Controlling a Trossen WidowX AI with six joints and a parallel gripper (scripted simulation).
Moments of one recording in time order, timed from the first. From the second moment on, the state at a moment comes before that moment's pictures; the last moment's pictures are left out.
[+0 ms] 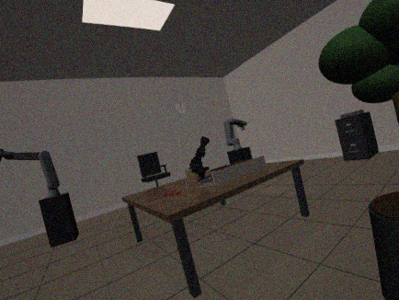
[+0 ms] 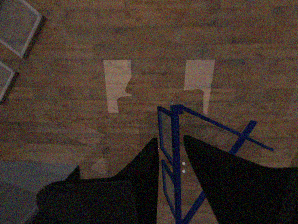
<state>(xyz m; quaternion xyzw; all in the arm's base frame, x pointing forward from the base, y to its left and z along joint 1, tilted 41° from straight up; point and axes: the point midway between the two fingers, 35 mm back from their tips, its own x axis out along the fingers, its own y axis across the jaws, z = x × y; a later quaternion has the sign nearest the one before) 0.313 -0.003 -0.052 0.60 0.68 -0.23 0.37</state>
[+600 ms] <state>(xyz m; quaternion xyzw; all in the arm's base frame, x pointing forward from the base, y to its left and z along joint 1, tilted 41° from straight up) 0.310 0.010 -0.066 0.60 0.68 -0.23 0.36</state>
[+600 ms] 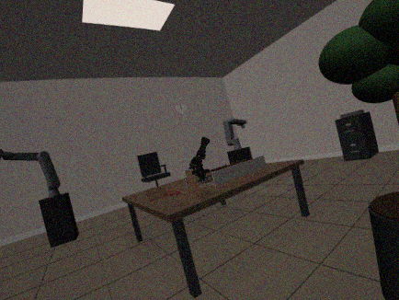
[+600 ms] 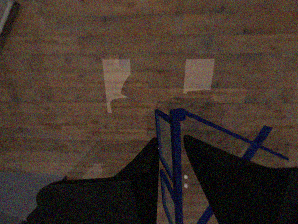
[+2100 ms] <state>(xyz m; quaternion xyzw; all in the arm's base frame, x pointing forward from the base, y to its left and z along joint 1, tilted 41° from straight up) 0.314 -0.058 0.009 0.60 0.67 -0.23 0.36</state>
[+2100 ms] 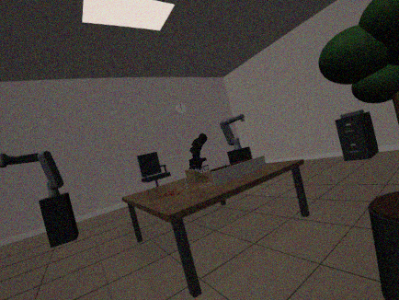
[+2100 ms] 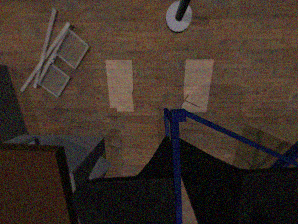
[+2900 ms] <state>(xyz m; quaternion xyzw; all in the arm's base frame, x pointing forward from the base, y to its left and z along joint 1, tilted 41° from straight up) 0.333 -0.093 -0.014 0.45 0.71 0.00 0.54</state>
